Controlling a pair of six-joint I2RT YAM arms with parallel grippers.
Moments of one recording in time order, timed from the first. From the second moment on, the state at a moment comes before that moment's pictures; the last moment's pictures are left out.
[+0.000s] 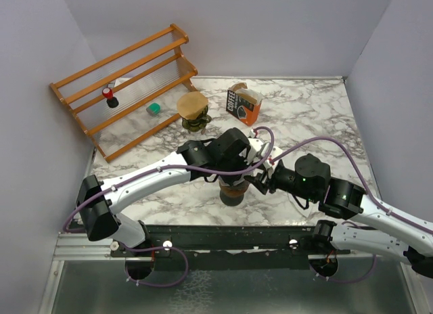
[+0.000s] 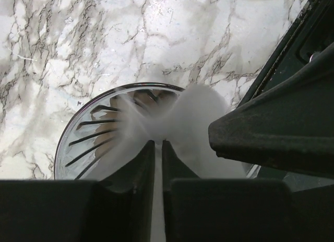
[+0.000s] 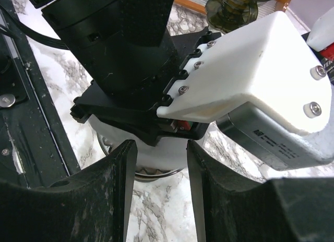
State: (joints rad) left arm -1.05 1.47 1.35 -0.75 0.07 -0.07; right arm 1.08 0.78 0.83 -0.33 0.09 -0.15
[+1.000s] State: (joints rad) left arm -1.05 1.47 1.39 -0.81 0.07 -0.05; right arm 1.08 0.71 0.83 -0.33 0.14 -0.12
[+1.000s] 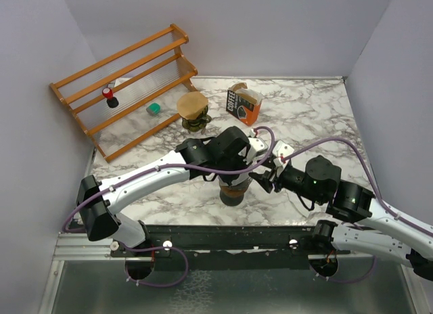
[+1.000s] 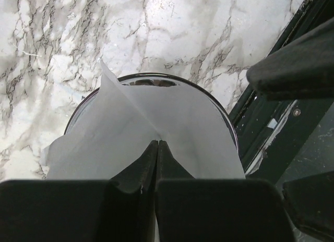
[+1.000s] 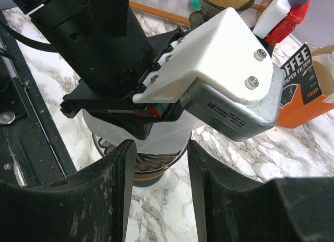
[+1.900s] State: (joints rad) left arm -1.05 1.28 1.38 -0.73 -0.19 -0.01; right arm 1.08 0.62 0.91 -0.26 0.25 0.05
